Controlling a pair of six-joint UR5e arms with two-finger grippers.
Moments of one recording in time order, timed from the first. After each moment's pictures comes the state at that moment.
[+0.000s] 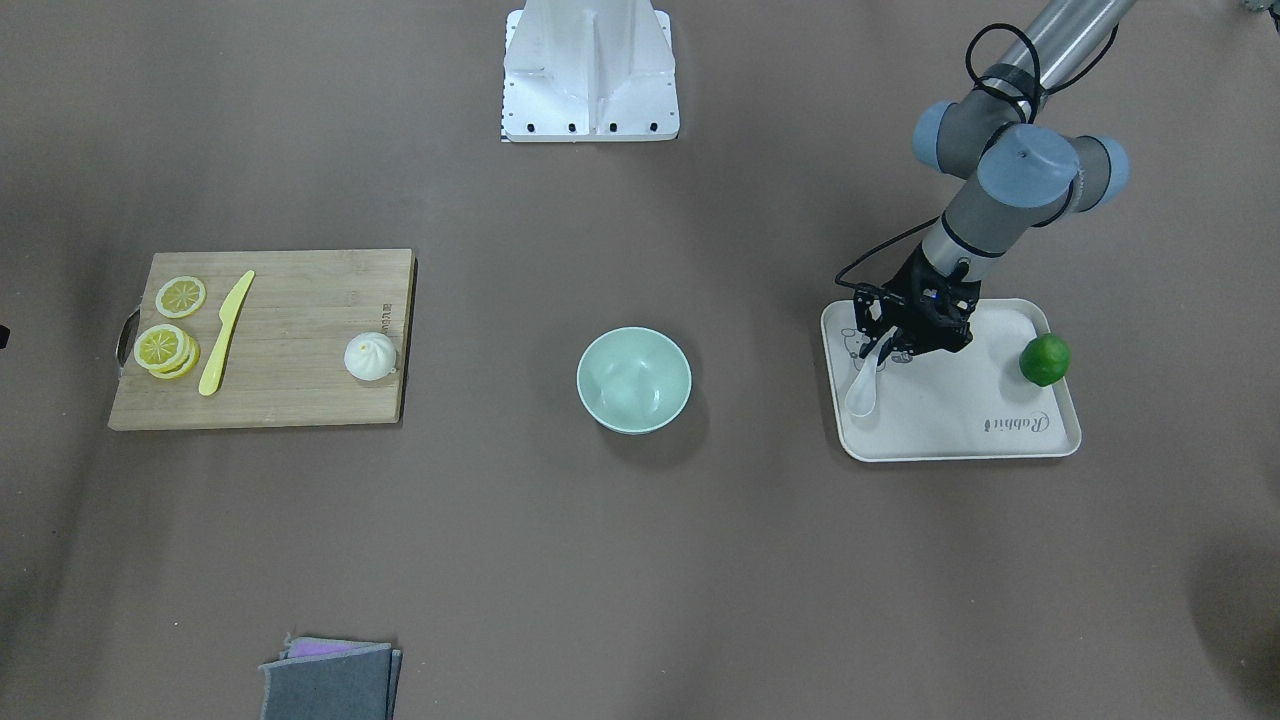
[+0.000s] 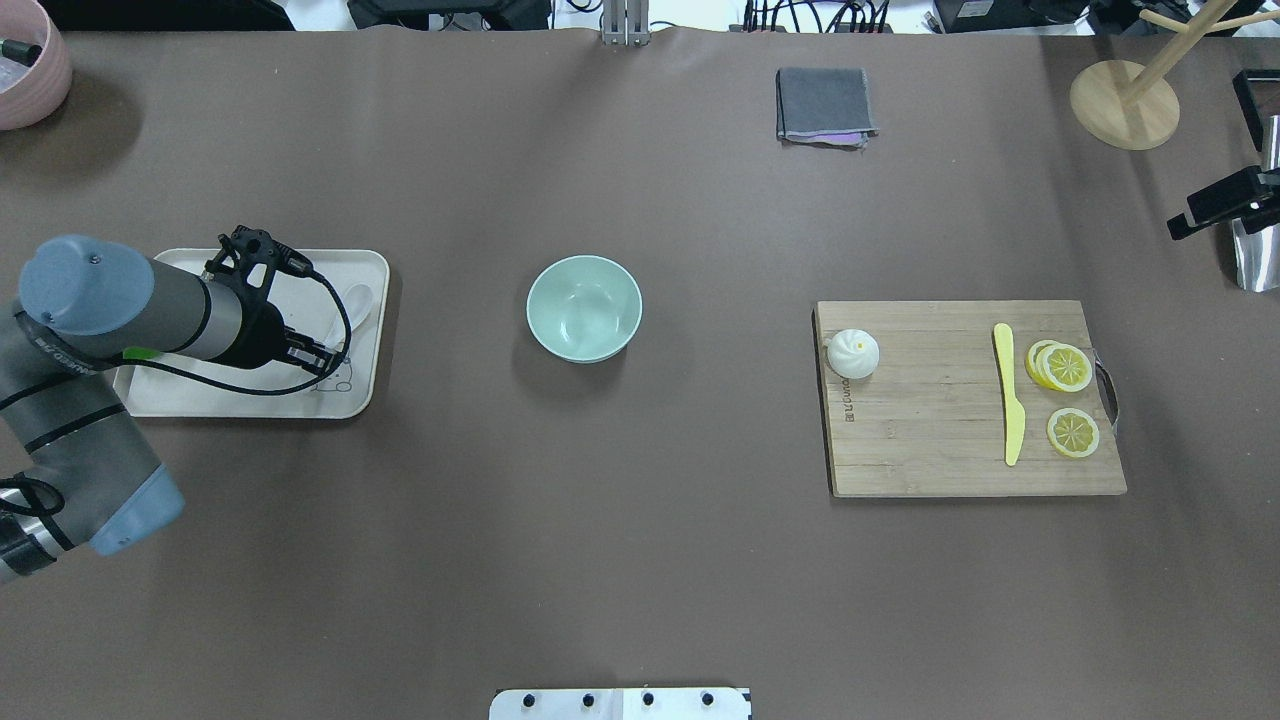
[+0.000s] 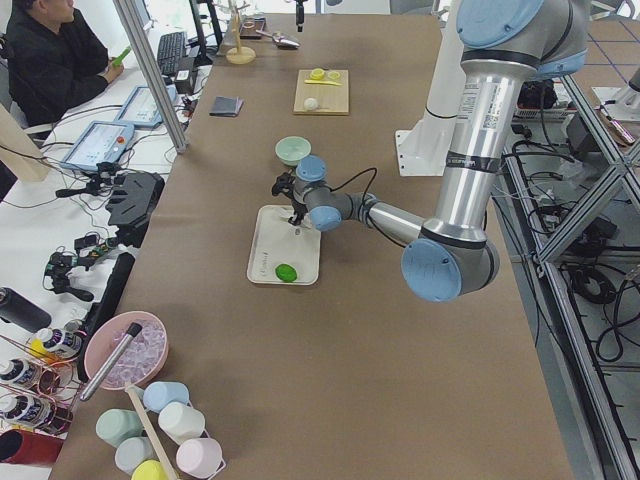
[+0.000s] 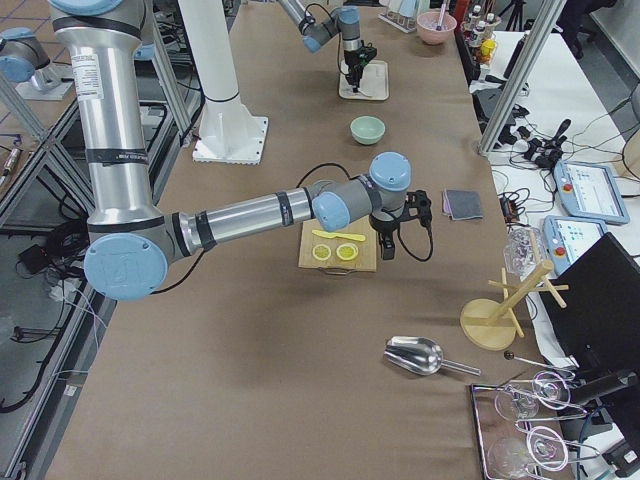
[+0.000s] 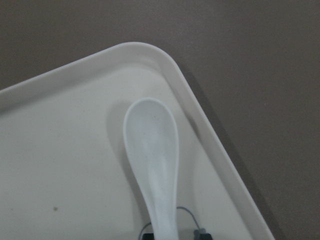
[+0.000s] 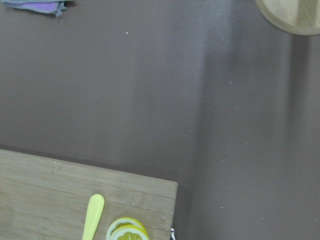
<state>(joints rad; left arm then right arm) -0.72 -1.78 -1.59 -2.30 -1.97 -0.68 1.30 -1.48 1.75 -1.36 2.40 0.38</state>
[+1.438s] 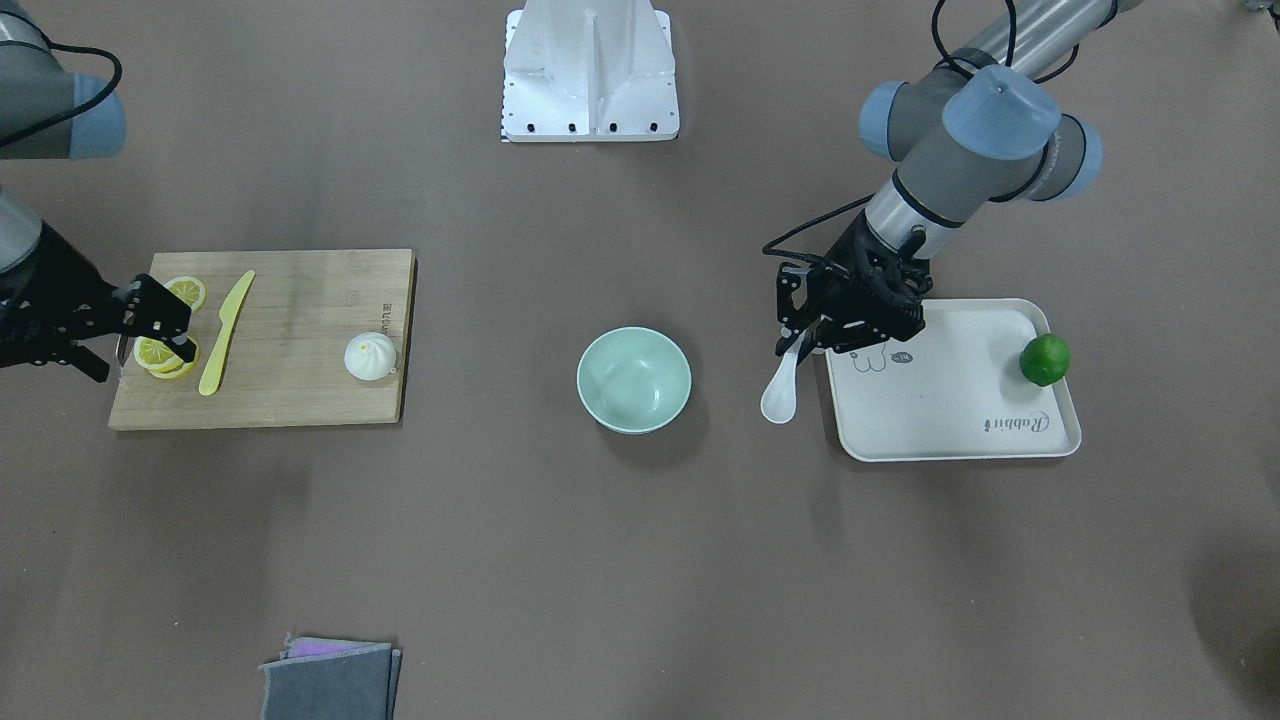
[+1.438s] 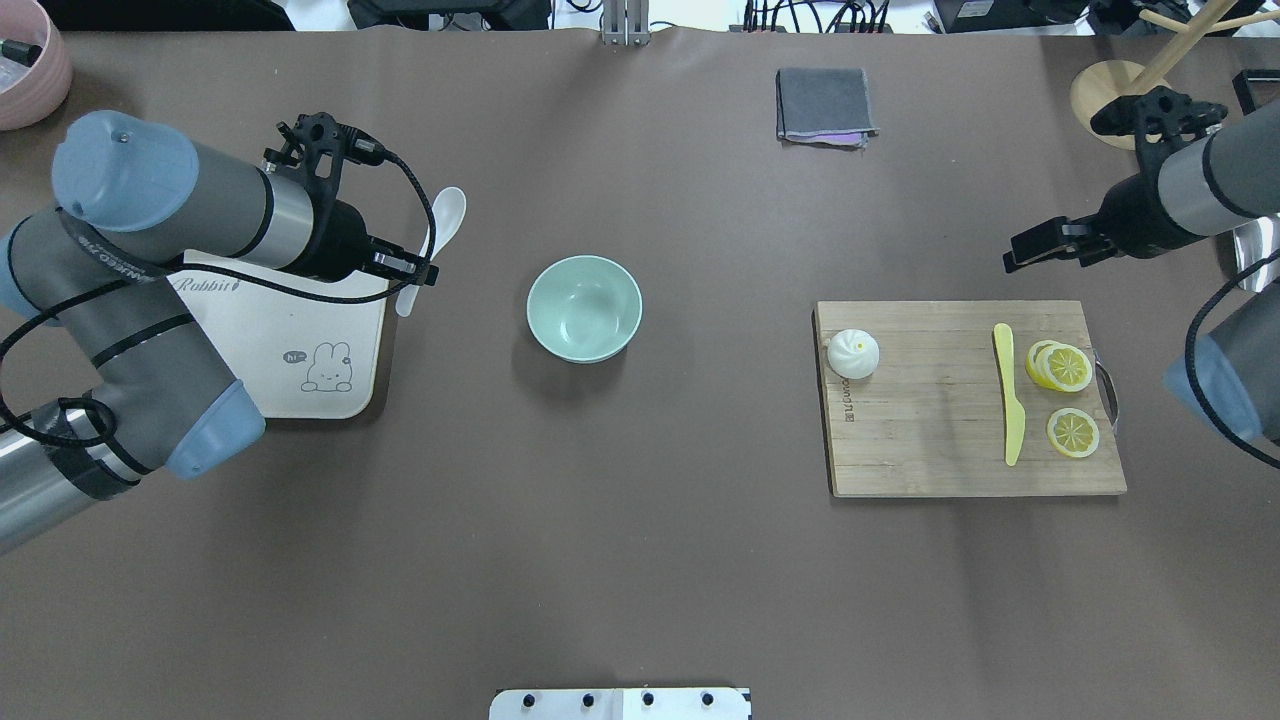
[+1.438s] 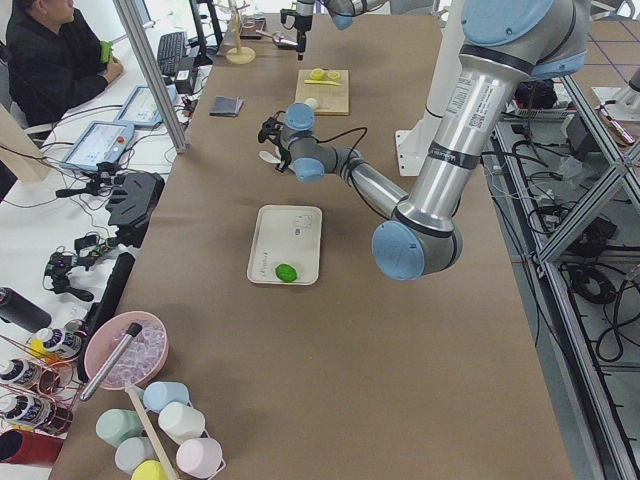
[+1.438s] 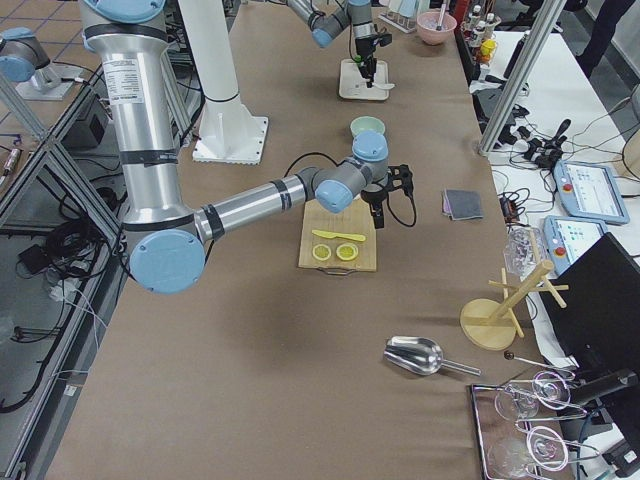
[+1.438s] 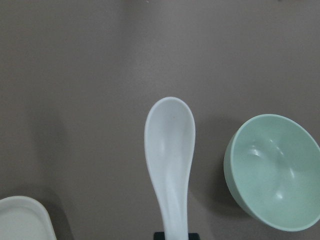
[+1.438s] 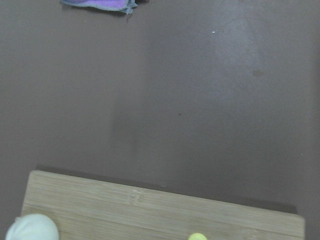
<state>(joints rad) -0.77 -1.99 -1.66 -2.22 -2.03 -0.82 0.99 -1.42 1.78 -1.15 2.16 0.79</state>
